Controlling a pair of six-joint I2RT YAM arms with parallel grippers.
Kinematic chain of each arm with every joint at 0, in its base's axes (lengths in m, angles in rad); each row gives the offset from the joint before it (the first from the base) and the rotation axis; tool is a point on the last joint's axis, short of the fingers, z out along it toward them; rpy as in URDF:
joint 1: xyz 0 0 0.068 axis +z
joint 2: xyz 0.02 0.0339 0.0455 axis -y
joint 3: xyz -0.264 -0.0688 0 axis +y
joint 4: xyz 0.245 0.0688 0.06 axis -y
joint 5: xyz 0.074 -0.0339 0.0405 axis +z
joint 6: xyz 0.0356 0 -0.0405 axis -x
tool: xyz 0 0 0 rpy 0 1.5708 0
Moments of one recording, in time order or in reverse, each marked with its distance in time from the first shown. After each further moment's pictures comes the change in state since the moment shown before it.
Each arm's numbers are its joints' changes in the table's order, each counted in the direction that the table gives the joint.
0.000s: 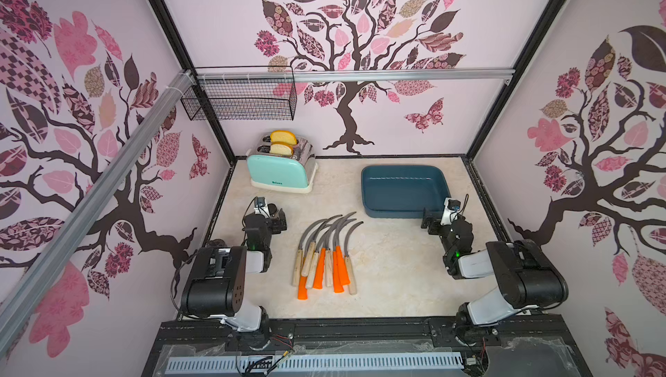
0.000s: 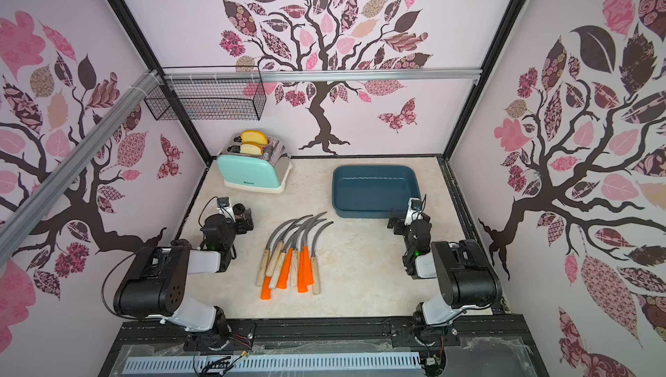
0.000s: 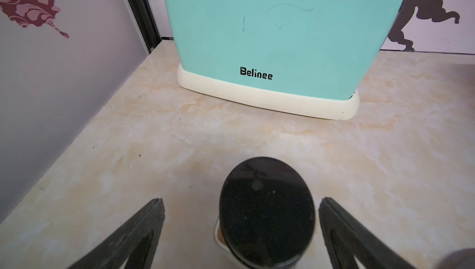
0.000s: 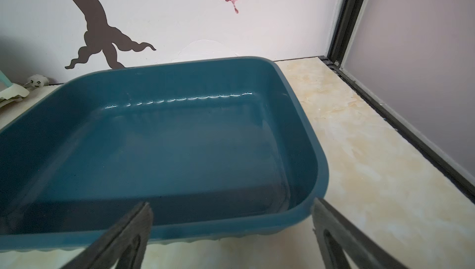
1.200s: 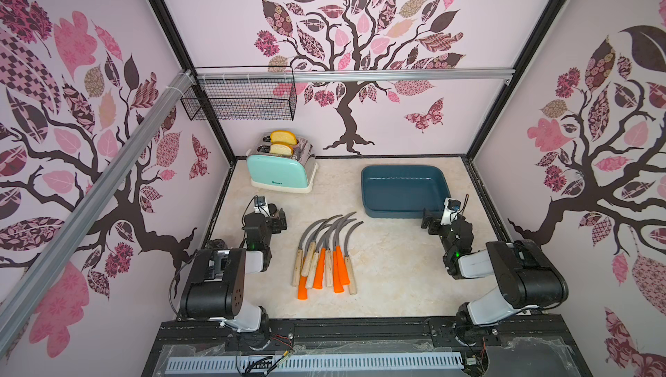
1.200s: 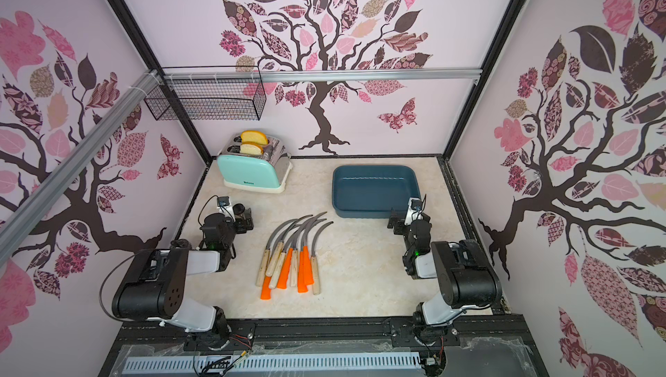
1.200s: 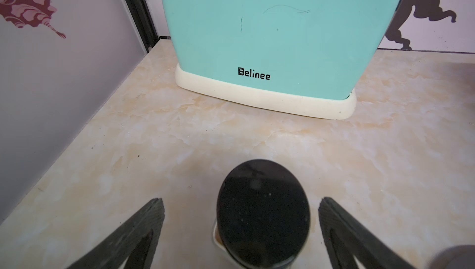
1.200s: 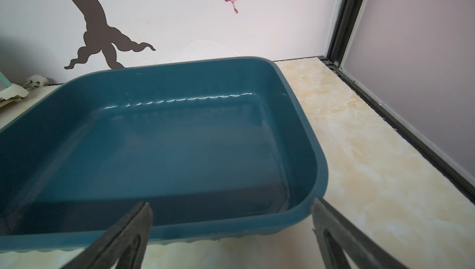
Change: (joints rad) left arm 0.000 0.060 -0.040 -0.110 -0.021 -0.006; right arm 0.000 0.000 0.000 0.002 -0.005 0.000
